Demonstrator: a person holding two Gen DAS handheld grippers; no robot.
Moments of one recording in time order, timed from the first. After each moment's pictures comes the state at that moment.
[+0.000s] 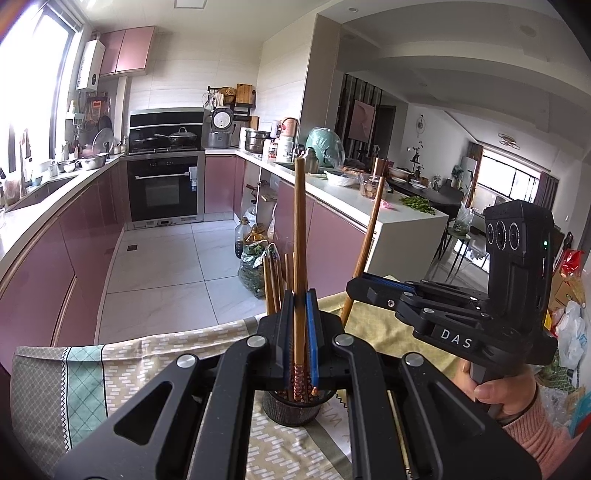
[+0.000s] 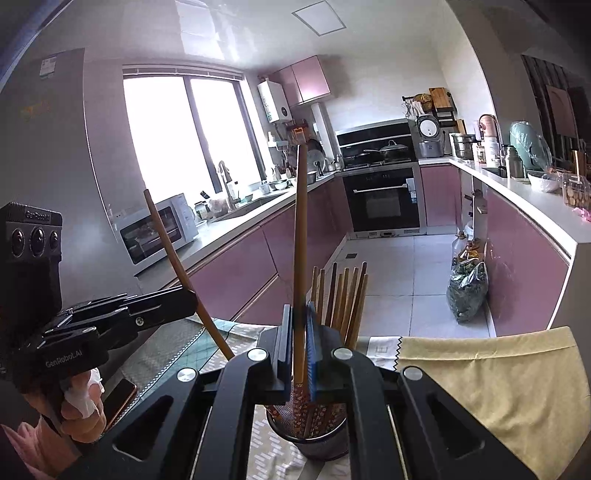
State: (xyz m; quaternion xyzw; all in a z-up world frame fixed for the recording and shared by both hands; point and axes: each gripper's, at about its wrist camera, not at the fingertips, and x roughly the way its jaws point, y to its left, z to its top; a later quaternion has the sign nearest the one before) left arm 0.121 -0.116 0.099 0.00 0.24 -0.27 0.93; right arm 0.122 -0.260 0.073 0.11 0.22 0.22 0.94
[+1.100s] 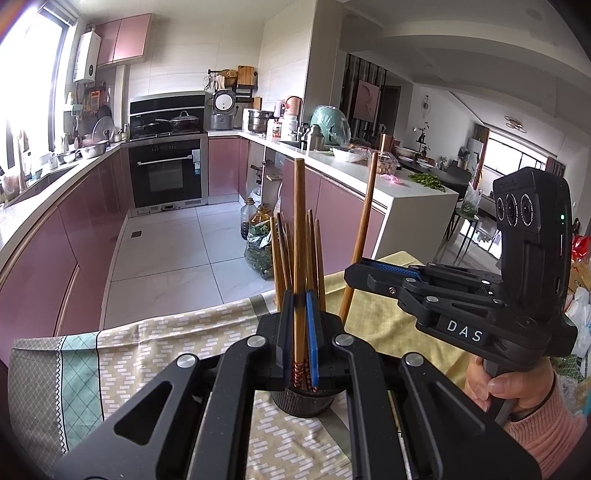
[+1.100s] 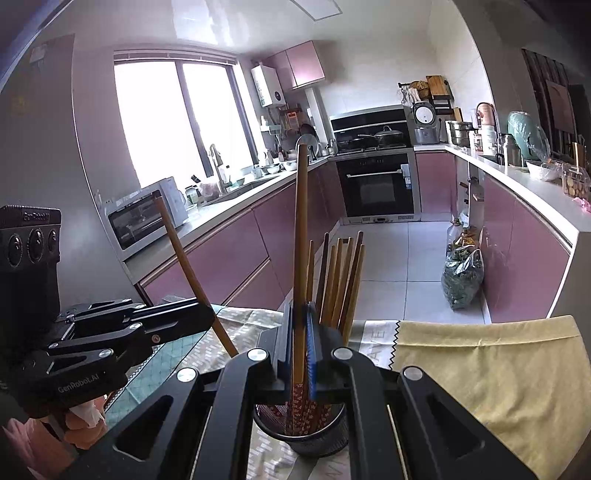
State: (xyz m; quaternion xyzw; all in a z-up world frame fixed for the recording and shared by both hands) left arm 0.142 -0.131 0.094 0.02 0.28 -0.26 0.92; right arm 0.136 -0.250 0.056 0.09 0.25 0.21 0.94
